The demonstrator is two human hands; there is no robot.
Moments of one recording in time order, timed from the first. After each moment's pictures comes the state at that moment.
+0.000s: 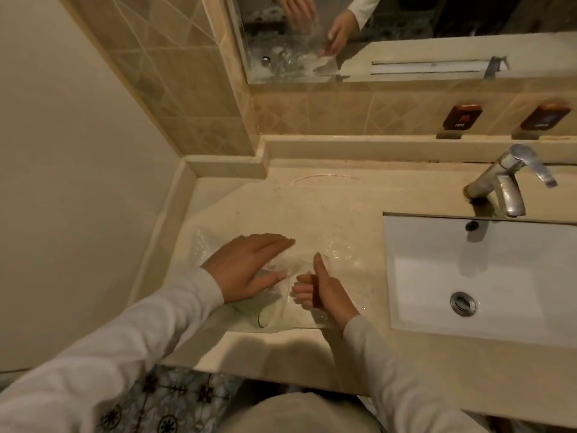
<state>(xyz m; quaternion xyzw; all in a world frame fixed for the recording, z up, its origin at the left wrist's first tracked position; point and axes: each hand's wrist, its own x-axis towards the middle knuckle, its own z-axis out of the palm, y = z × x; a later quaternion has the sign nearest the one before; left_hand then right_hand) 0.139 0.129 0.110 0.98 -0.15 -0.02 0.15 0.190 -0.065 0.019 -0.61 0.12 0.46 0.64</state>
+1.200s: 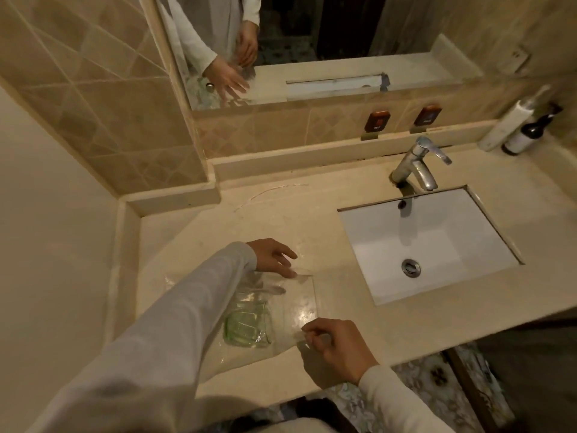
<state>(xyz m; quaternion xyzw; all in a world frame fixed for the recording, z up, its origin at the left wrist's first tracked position) 0.257 0.140 0.040 0.83 -0.08 -0.44 0.32 0.092 -0.086 0.039 -0.88 -0.03 0.27 0.39</state>
